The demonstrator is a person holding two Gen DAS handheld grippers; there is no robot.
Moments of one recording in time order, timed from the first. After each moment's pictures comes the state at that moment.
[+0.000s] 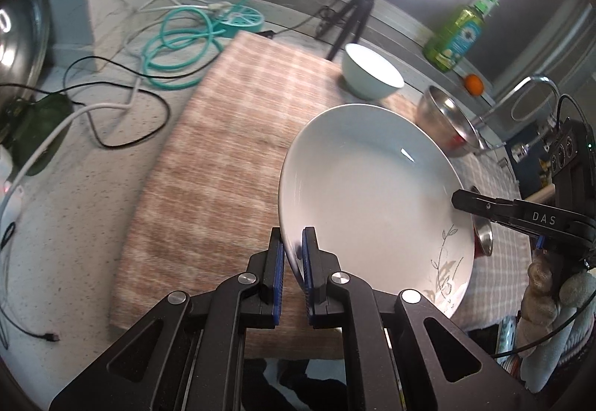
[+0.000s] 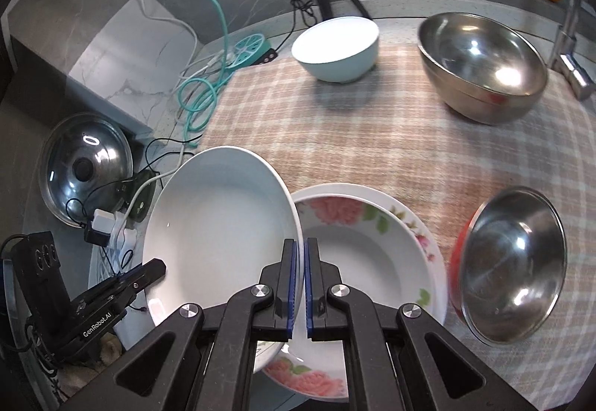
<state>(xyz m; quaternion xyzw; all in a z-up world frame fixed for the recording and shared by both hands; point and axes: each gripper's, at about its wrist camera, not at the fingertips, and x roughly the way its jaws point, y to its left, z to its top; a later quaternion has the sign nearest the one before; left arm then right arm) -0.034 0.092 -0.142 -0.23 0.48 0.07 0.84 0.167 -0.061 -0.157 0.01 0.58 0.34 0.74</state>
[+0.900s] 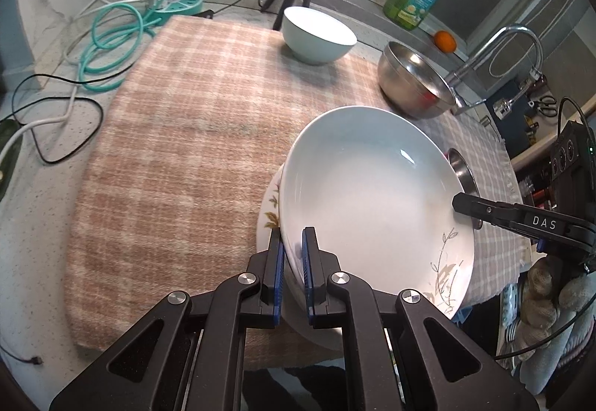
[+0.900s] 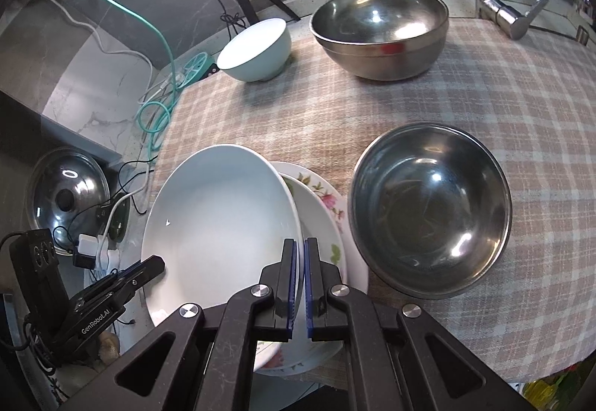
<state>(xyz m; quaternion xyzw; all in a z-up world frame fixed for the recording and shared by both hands) -0.002 0.048 -0.159 -0.20 0.51 0.01 0.84 0.167 -0.133 -0.174 0.05 0.59 0.27 0.76</state>
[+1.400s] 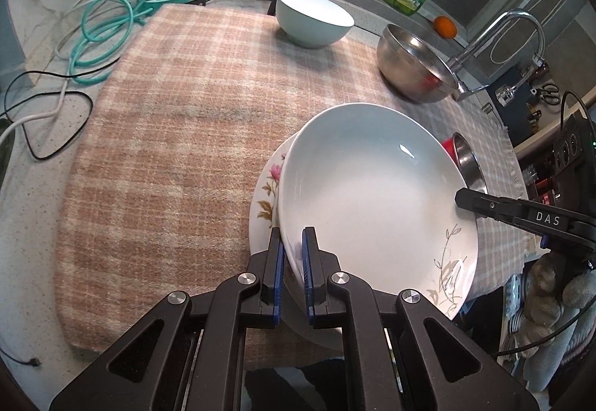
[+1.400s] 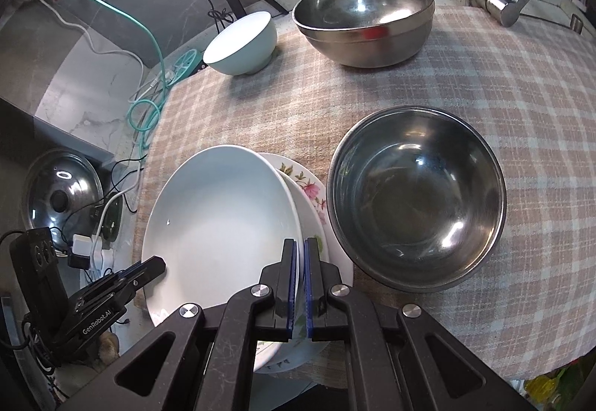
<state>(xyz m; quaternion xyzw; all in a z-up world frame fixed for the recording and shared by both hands) 0.002 0.040 -0.170 -0.19 0.53 0.00 0.83 0.165 -0.138 -0.183 0.05 0.60 0.26 0.75</state>
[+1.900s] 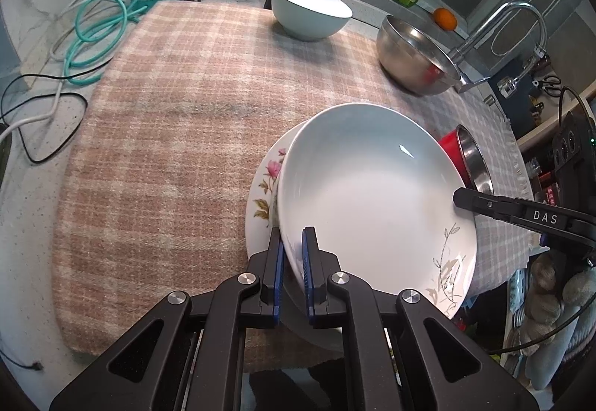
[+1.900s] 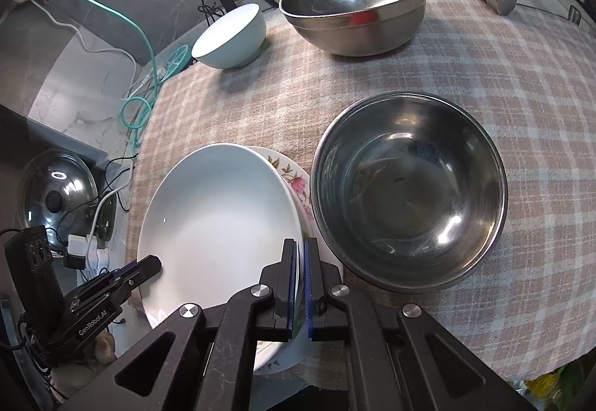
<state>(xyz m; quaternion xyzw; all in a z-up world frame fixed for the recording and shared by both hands) 0.006 0.037 -0.174 -0.18 0.53 0.00 0.83 0.166 -0.141 -0.196 0.06 0.61 0.25 0.75</state>
